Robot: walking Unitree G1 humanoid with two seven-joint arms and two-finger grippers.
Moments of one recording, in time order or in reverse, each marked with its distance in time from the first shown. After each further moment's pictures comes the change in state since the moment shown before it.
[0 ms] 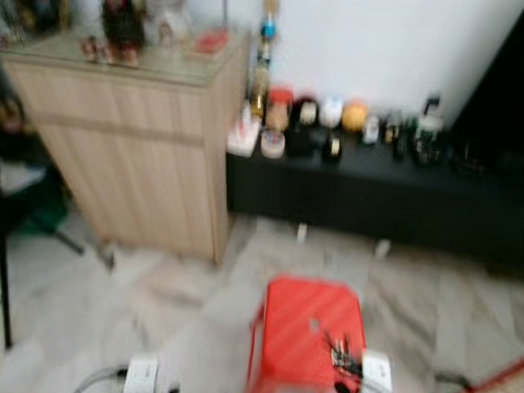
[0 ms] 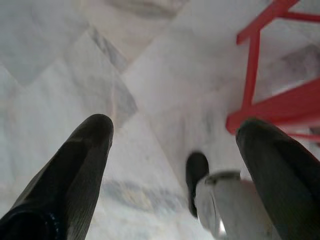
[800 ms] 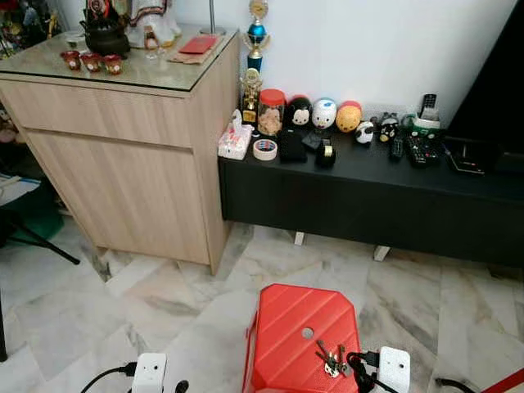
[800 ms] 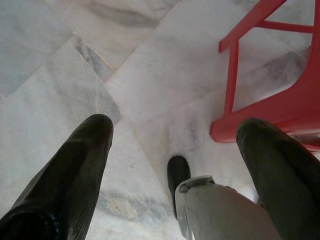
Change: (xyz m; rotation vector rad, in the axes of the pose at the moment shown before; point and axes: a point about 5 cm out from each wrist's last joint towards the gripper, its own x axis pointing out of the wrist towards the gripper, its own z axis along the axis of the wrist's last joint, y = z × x) left arm -0.001 -0.008 -0.001 -0.016 -0.017 -0.009; right arm -0.009 -0.013 0.020 -0.028 -0.308 -0.082
